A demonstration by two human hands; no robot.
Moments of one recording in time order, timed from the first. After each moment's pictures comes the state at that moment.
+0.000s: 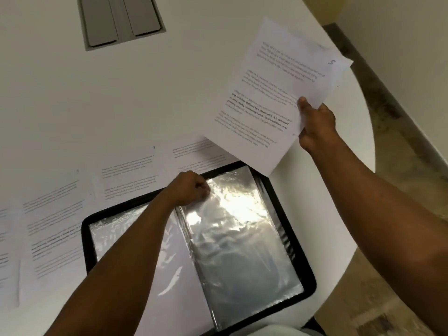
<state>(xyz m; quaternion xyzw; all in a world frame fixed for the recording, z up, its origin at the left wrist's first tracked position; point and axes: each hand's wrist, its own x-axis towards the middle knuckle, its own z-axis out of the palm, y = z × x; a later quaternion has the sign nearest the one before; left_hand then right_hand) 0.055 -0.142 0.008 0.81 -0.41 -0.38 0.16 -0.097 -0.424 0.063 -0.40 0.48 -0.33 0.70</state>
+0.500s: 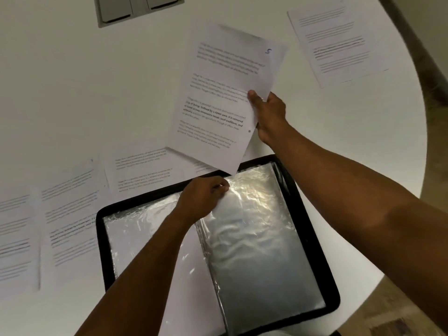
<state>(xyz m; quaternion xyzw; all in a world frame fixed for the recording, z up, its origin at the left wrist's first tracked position) 0.036 -0.127 -0.008 0.84 -0.35 -0.33 0.24 0.038 -0.373 -0.010 -0.46 0.44 -0.22 0.74</state>
